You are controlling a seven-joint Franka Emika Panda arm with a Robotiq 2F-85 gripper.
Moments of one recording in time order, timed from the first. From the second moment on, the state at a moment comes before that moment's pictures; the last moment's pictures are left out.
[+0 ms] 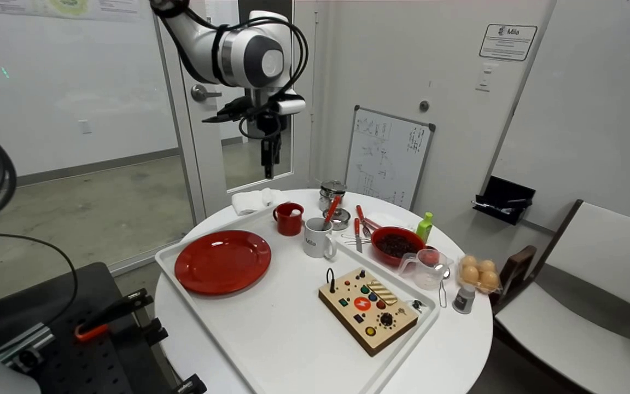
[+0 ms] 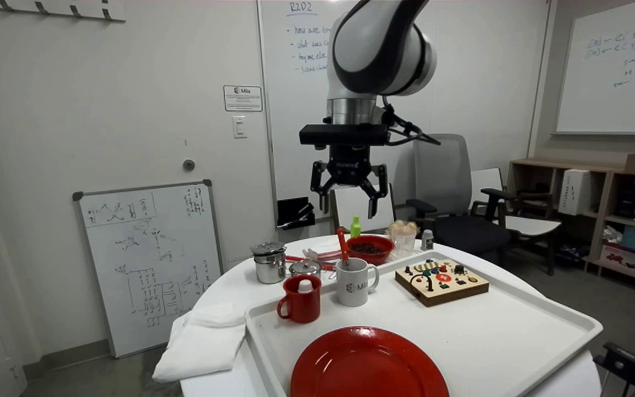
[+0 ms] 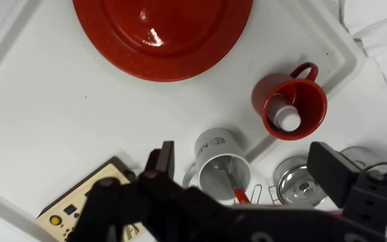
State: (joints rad) arm 0.13 0.43 0.19 -2.00 -0.11 2.46 1.21
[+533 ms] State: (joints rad) arm 0.14 0.47 0.18 -1.94 -0.06 2.43 1.18
